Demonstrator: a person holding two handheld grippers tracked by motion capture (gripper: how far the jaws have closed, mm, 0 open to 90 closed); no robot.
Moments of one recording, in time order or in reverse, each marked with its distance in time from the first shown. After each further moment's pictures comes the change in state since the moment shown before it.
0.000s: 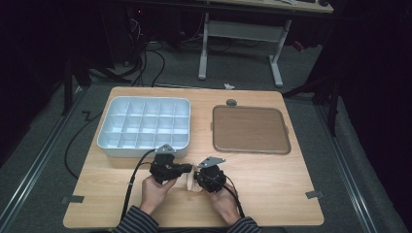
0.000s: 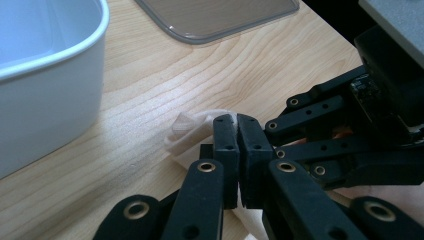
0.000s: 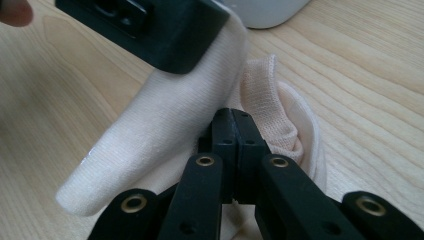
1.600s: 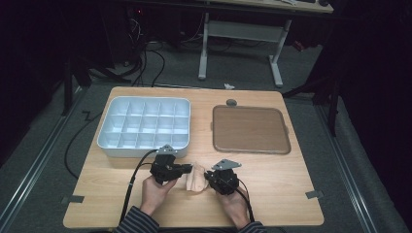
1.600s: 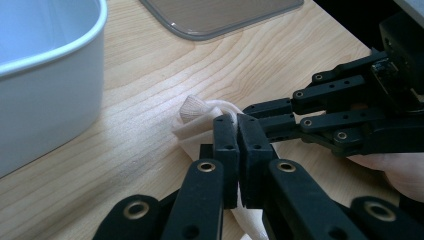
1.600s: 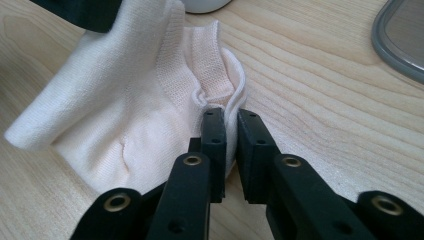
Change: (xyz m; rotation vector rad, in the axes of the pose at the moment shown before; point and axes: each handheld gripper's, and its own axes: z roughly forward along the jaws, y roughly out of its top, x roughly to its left) left arm -0.004 0.000 0.001 0.018 0.020 0.009; right arm -0.022 -0.026 -0.020 -0.049 -0.078 0.052
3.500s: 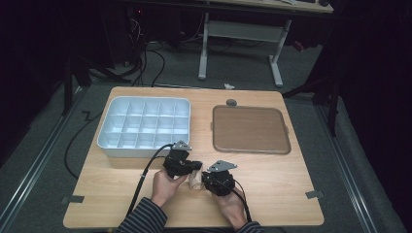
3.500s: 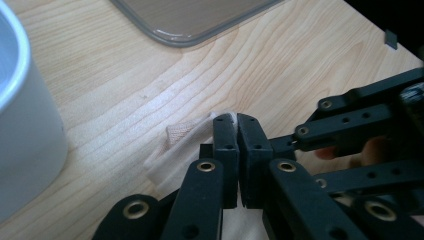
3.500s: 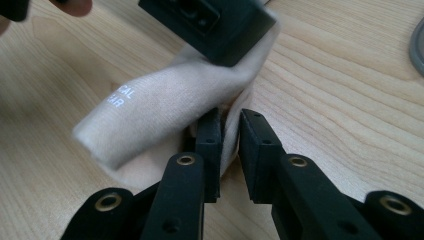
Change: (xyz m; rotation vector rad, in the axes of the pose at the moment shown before) left arm -0.004 0.020 0.034 0.072 0.010 0.065; right arm 0.010 0.002 0.004 -0.022 0.045 -0.031
